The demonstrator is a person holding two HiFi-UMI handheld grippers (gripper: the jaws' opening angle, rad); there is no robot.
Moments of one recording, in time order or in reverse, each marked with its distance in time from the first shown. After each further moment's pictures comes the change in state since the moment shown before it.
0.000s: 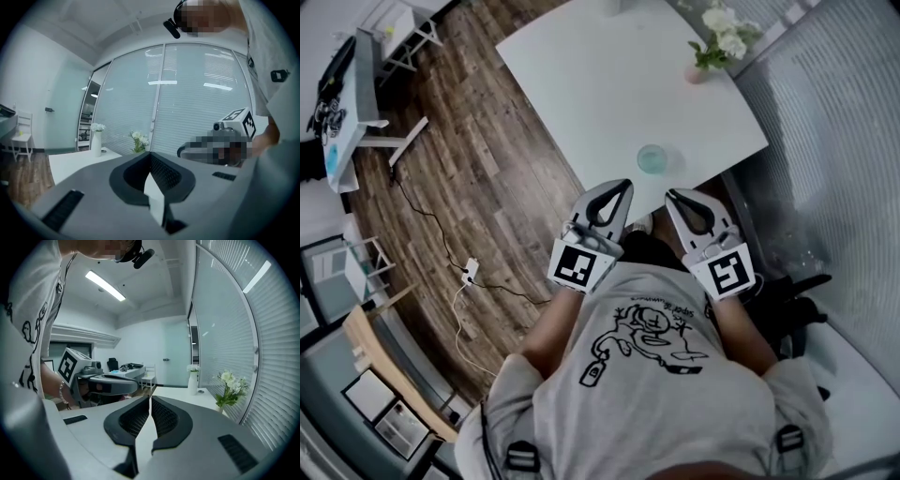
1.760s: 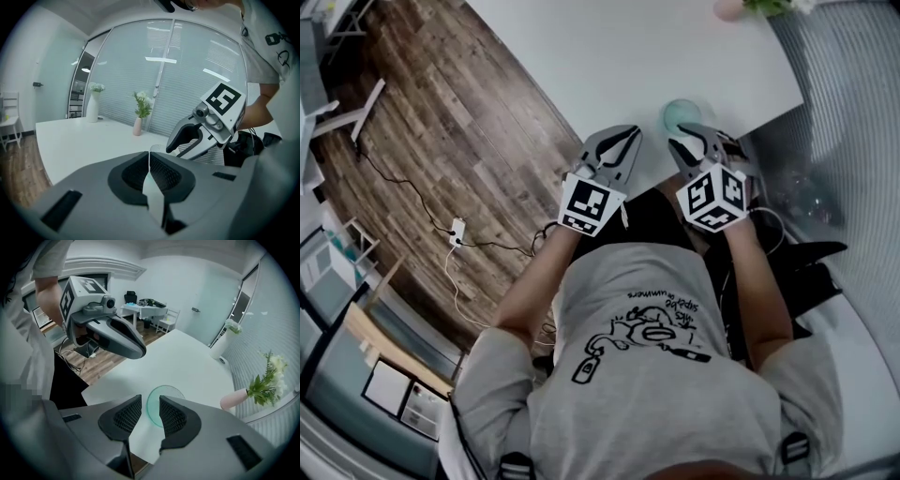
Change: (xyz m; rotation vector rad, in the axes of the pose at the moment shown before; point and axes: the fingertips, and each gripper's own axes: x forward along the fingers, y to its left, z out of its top) left arm 0.042 0.077 -0.166 -0.035 0.244 -0.131; right arm 0.111 -0.018 -0.186 -0.403 0.736 0.116
